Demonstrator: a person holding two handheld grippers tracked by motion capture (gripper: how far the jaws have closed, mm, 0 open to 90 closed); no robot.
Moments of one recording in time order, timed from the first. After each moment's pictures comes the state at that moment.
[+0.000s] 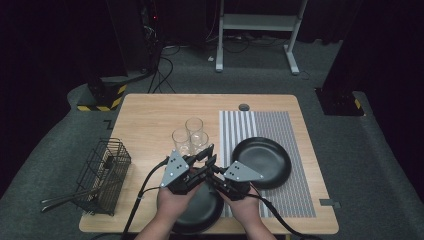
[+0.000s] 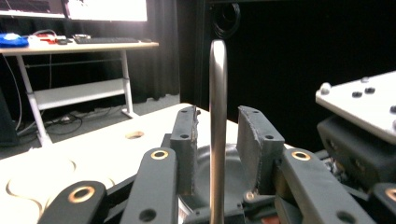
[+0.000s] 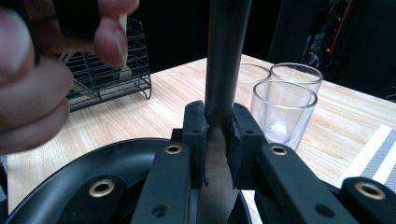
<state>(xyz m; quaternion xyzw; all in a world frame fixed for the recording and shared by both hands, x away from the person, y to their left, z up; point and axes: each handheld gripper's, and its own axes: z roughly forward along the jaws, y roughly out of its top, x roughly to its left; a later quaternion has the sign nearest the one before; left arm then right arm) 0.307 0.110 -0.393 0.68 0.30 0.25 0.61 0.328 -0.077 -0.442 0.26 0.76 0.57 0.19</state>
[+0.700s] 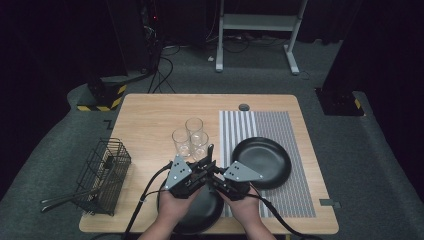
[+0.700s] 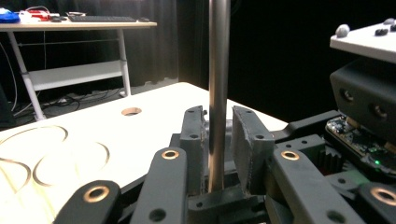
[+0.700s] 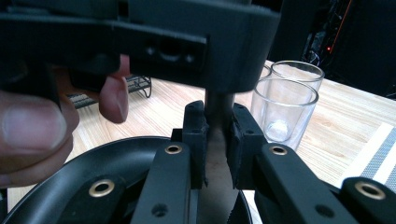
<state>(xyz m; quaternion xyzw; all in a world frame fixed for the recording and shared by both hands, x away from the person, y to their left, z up) 0.307 0.108 -0.415 0.70 0.31 0.24 0.60 0.328 -0.077 -0.444 0.26 0.76 0.57 0.18</state>
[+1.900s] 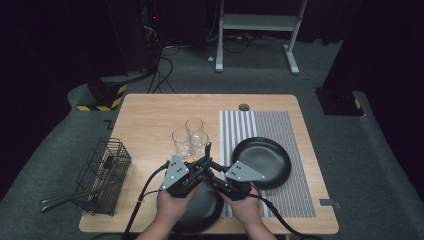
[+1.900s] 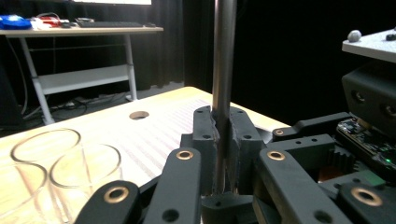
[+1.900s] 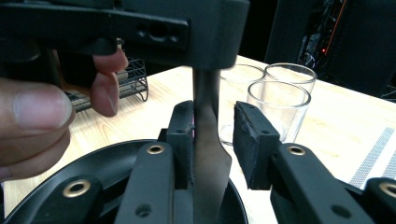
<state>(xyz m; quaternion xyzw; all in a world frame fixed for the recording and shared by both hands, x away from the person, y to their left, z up) 0.307 0.115 -0.411 0.69 0.32 0.26 0.60 0.328 -0.080 -0.442 0.26 0.75 0.57 0.19</state>
